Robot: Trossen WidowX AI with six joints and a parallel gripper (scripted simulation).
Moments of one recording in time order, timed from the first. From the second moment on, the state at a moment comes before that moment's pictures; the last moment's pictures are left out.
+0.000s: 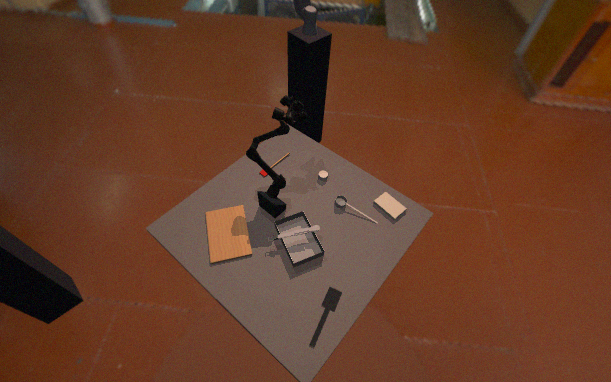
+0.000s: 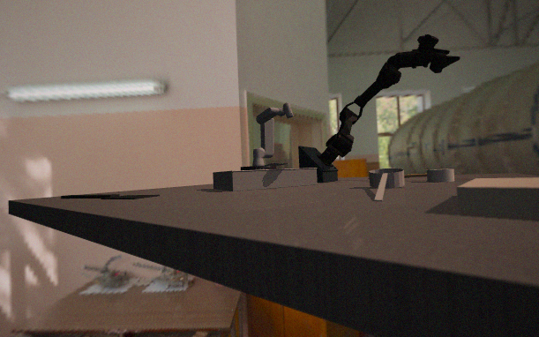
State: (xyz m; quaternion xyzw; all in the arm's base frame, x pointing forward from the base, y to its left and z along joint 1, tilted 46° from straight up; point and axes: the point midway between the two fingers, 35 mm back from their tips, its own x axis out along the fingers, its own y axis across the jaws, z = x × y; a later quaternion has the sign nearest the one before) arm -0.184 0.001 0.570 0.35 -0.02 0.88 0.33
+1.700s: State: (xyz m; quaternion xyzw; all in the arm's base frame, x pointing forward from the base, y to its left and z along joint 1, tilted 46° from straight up) arm 0.248 0.140 0.461 0.64 0.19 0.43 0.61
